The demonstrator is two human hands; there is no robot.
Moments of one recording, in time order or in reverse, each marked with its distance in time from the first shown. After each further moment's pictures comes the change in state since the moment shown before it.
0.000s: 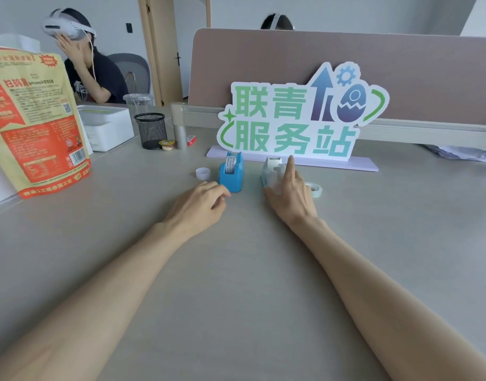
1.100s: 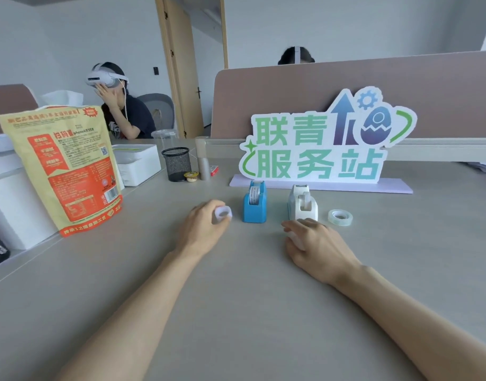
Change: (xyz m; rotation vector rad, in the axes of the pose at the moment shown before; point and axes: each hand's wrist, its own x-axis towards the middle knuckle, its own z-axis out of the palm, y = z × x) left_hand 0.013 -0.040 -0.010 -0.161 0.104 -0.392; right_hand -0.041 -0.001 -0.017 -0.161 -0.098 -0.499
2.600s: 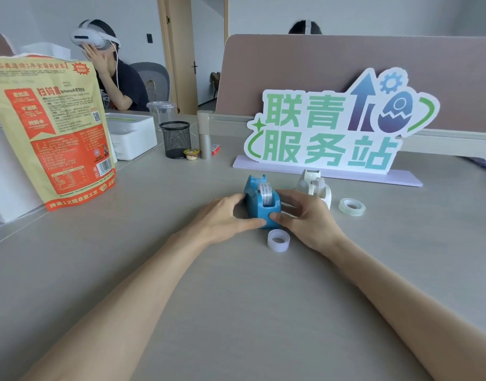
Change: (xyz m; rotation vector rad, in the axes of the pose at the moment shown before) left_hand -0.006 0.013 -0.003 -0.070 -0.427 0.031; right_hand 0.039 -0.019 0.018 0.801 -0.027 0.308
